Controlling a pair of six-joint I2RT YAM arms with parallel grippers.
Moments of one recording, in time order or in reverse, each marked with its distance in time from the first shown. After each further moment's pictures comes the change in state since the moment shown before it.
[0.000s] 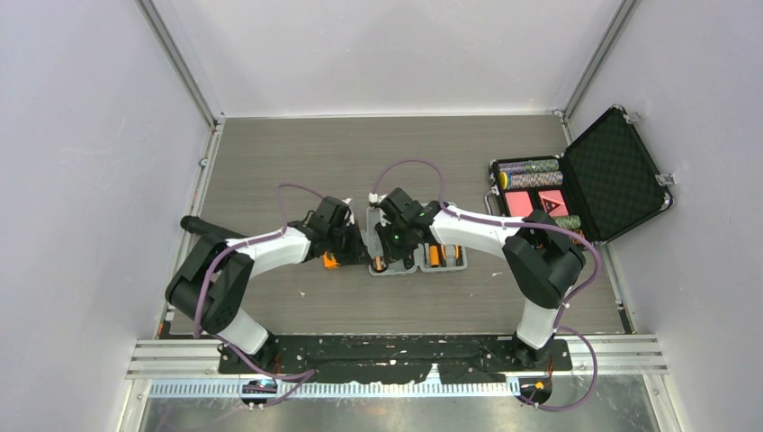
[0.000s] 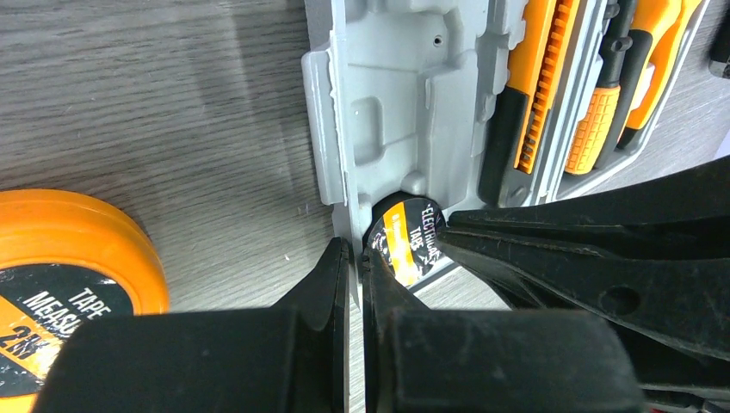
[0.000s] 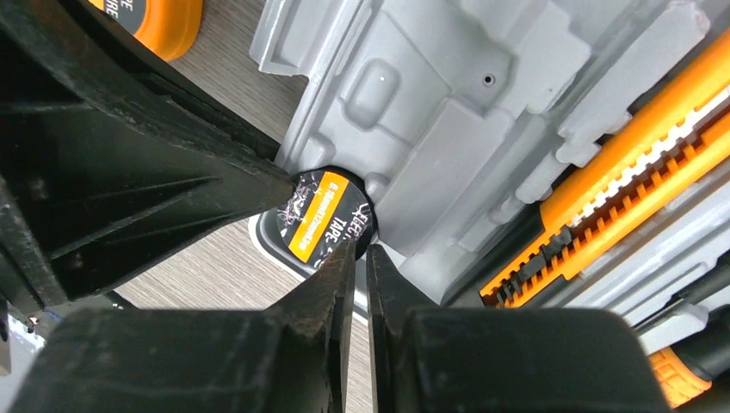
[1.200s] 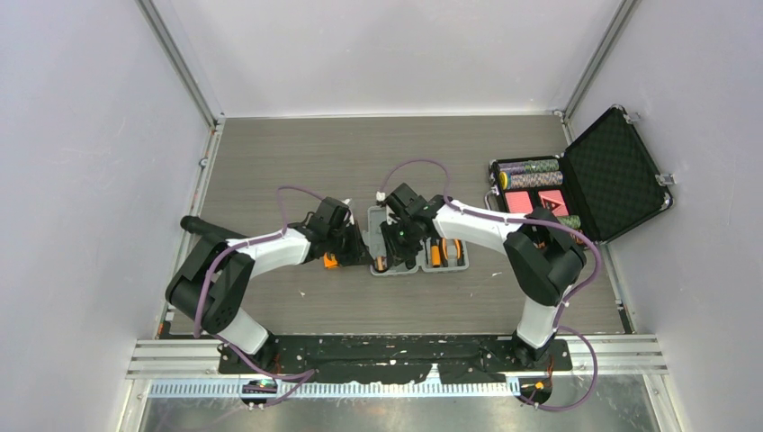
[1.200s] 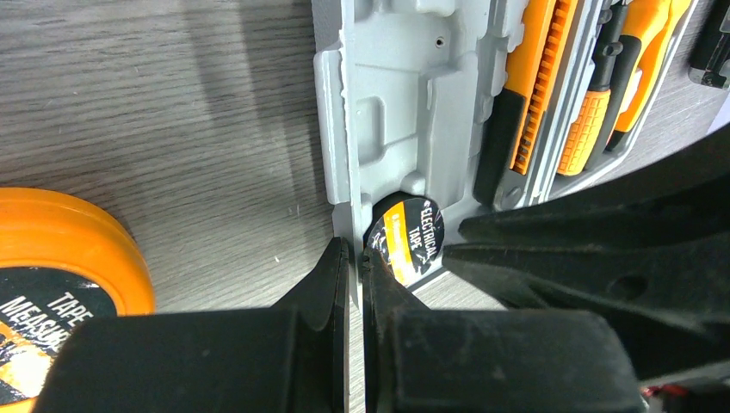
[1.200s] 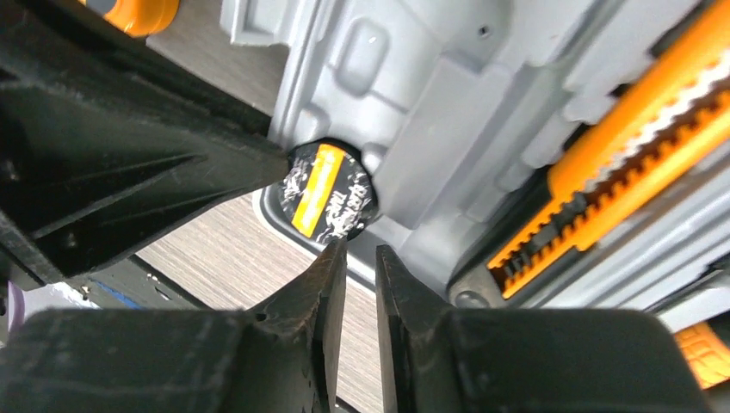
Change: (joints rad) left arm 0.001 0.000 -0.017 0.034 0.015 -0.044; right arm -0.043 0.006 0.019 -0.089 -0.098 0.057
